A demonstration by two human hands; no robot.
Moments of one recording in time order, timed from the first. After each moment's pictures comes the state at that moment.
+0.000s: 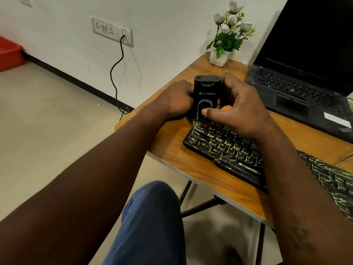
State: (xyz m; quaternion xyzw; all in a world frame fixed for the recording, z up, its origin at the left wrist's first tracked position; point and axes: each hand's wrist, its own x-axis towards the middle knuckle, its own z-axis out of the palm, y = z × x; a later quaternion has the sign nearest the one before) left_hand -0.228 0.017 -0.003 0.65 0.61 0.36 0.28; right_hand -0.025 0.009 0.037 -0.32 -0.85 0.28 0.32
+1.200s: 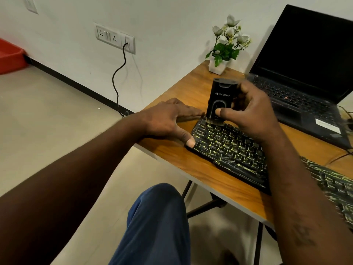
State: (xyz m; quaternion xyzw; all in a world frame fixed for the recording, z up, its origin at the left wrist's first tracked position) left_hand -0.255 -0.050 0.005 0.78 0.54 0.16 0.27; right_hand -0.003 0.014 0.037 -0.37 -0.81 0.27 0.37
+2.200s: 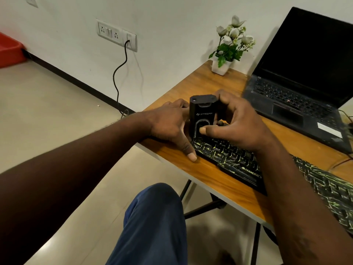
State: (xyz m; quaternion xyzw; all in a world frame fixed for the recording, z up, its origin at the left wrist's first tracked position) left_hand -0.250 -0.041 0.004 0.81 0.53 0.11 0.22; right_hand -0.027 -0.008 0.039 -0.27 -0.86 0.33 0.27
